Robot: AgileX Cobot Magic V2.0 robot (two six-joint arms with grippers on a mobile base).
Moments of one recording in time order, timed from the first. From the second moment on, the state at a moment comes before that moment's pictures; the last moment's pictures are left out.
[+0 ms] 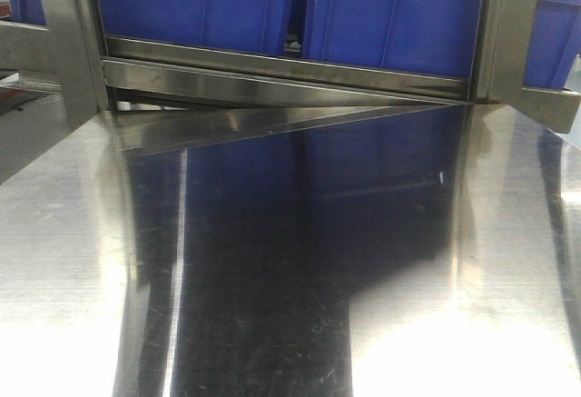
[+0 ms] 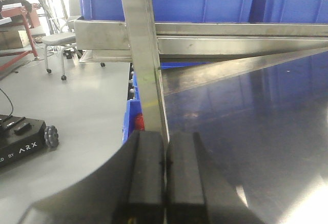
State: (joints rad) left arm -0.13 -0.01 0.00 0.27 0.13 -0.20; right arm 0.14 0.20 -0.52 -0.21 0.62 0.22
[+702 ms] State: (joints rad) left arm -0.13 -0.01 0.00 0.27 0.13 -0.20; right arm 0.14 0.11 -0.52 -0.21 0.62 0.22
